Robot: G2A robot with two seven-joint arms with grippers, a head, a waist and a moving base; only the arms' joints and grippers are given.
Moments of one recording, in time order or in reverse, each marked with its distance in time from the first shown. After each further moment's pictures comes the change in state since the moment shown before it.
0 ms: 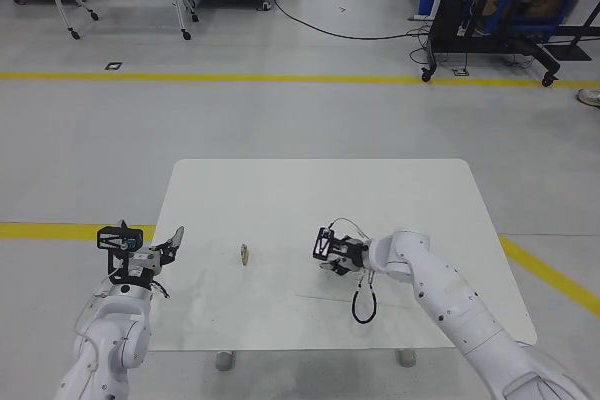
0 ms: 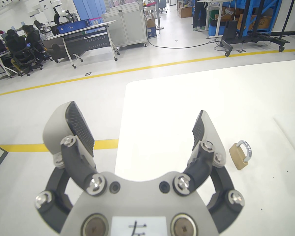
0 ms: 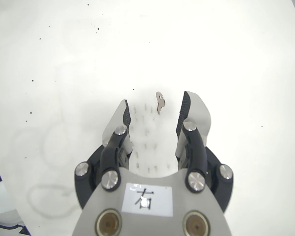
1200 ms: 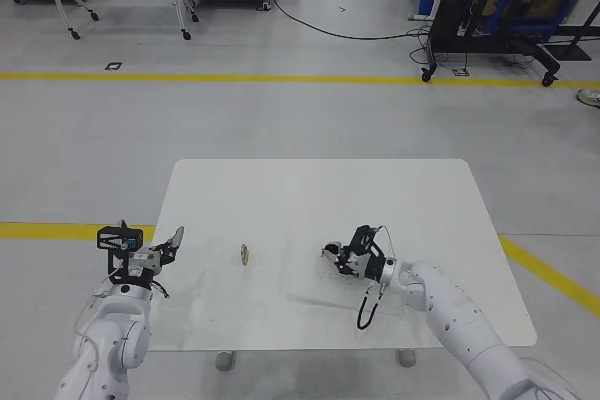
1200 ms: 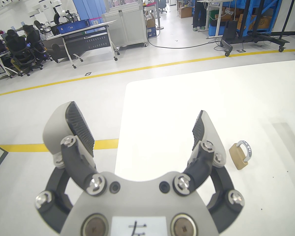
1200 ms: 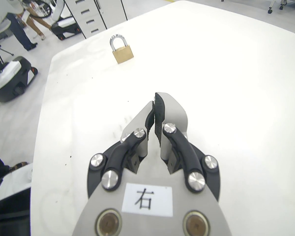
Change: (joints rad) left arm 0.000 0.000 0.000 0.000 0.000 0.000 0.000; right arm -0.053 -0.018 0.023 0.384 0.204 -0.084 -0.803
